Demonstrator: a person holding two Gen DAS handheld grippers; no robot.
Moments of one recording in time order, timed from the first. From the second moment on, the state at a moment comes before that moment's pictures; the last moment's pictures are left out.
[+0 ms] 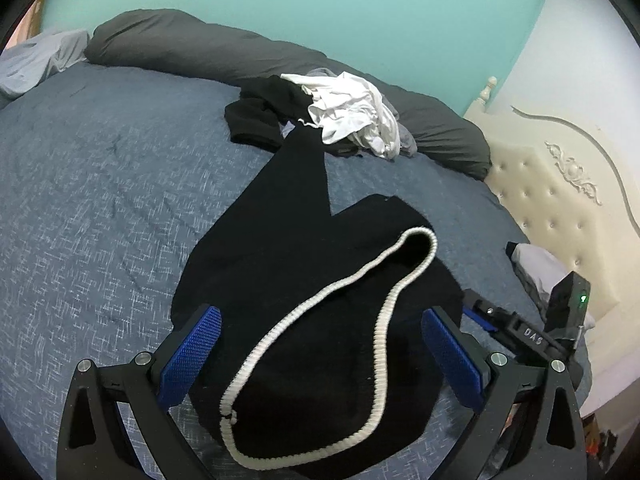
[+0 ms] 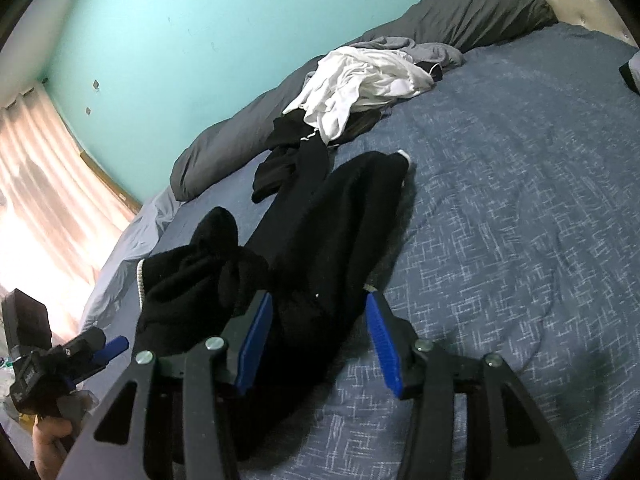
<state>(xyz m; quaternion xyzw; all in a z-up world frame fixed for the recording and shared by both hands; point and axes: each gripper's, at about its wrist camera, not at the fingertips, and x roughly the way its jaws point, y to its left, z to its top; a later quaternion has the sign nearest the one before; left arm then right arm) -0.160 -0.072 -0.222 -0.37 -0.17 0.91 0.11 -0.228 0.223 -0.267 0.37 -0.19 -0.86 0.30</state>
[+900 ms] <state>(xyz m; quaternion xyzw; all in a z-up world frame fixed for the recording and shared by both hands) -0.217 0.004 -0.215 -0.44 -0.12 0.88 0.15 -0.235 0.251 -0.251 0.35 -0.24 -0.85 0.30</state>
